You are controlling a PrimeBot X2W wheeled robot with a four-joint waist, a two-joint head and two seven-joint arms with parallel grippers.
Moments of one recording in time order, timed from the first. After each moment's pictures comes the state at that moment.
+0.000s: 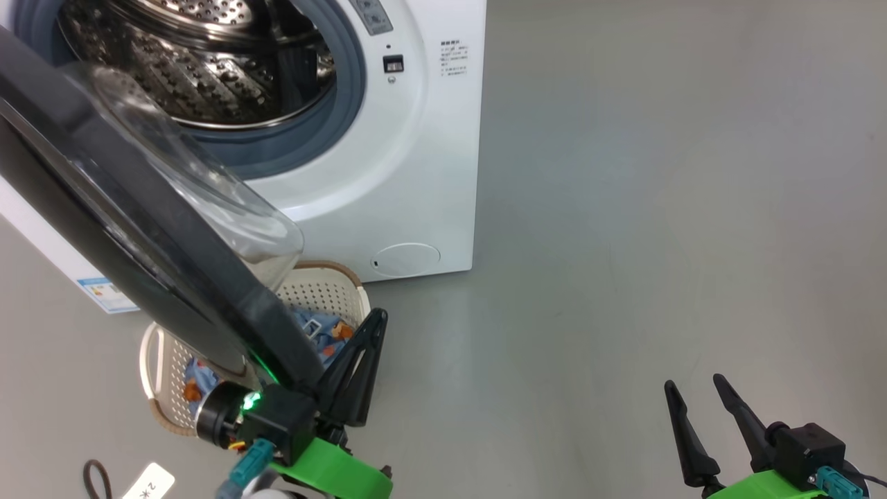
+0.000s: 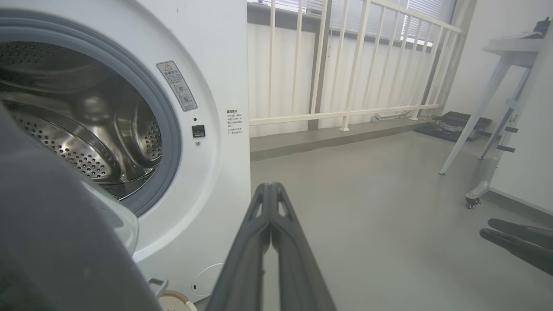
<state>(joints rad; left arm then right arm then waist) -0.17 0.06 -0.40 0.07 -0.21 -0.07 -0.26 0.04 -0.10 0.00 0.18 0.22 0.12 -0.23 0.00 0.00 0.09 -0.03</state>
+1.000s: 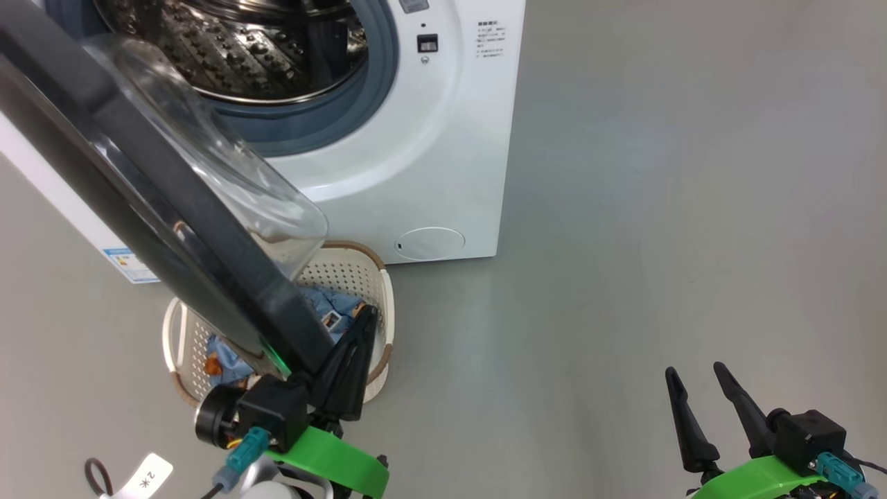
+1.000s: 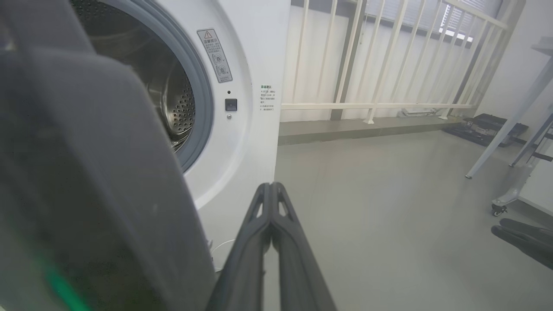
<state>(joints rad) -0.19 0.03 -0.35 0.14 -0.22 -0.01 -0.26 -0.01 -0.10 -0.01 0.22 0.24 0.12 -0.24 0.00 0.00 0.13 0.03</state>
